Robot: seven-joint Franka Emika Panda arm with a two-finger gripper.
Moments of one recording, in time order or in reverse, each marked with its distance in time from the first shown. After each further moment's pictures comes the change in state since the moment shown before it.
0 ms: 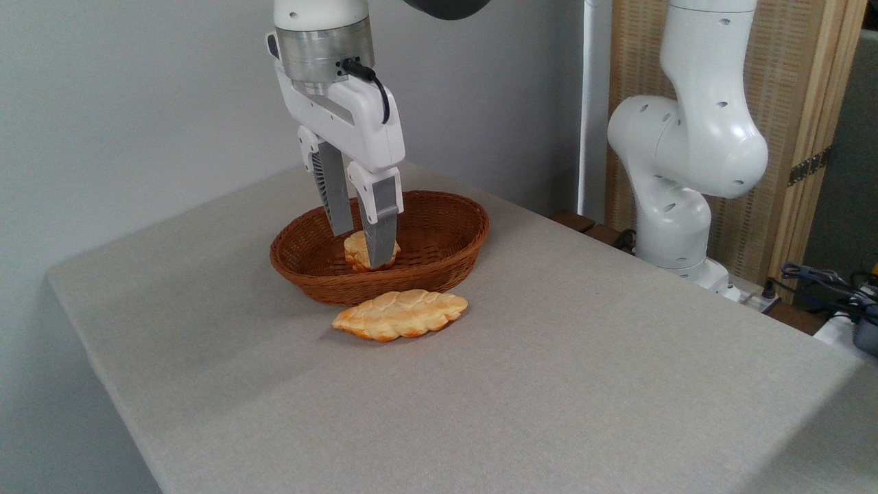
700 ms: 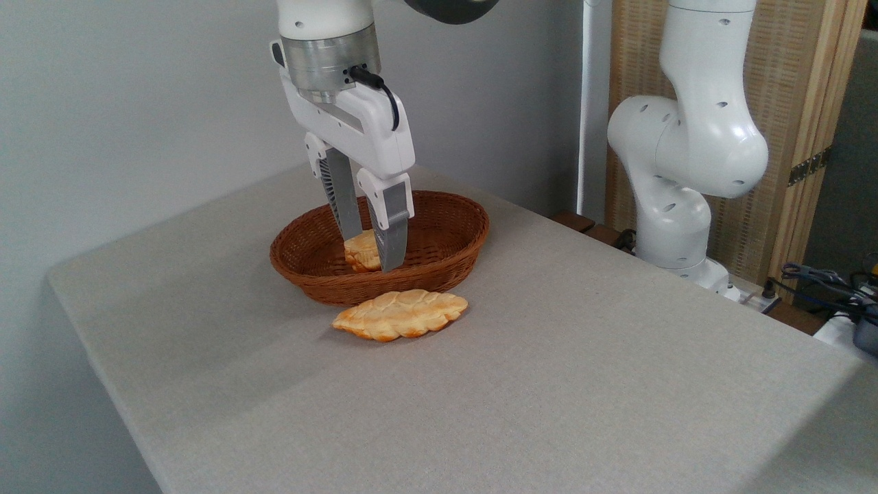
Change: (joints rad) arm 0.005 0.005 0.013 0.000 0.000 -0.028 0.000
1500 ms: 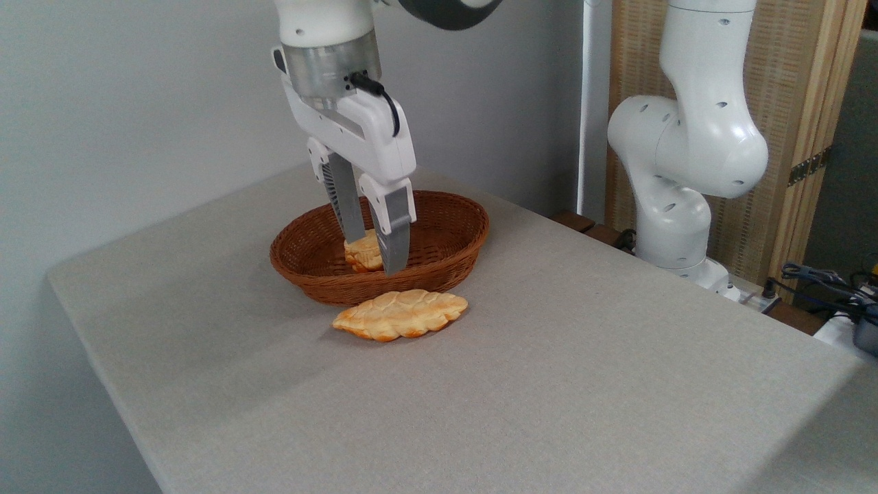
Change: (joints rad) arm -0.004 0.003 0.000 -0.024 0.000 0.002 0.000
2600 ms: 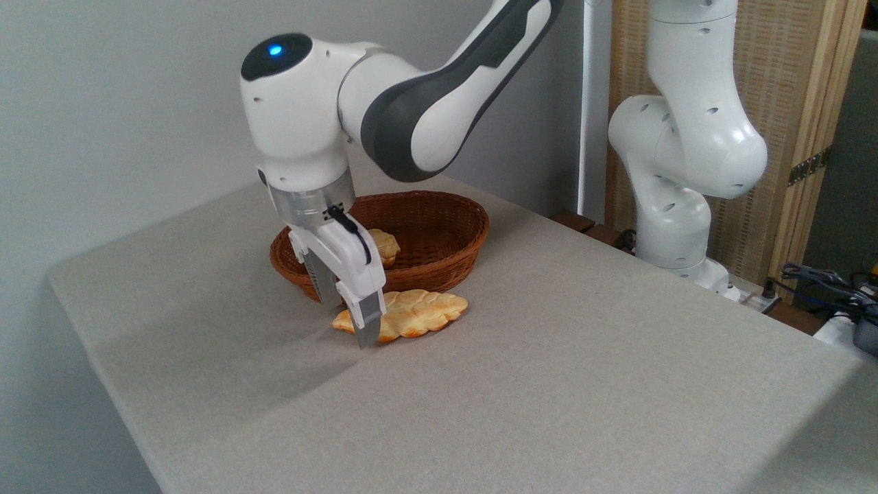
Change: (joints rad) arm -0.028 0.194 -0.024 -0.102 -0.136 0.263 0.000
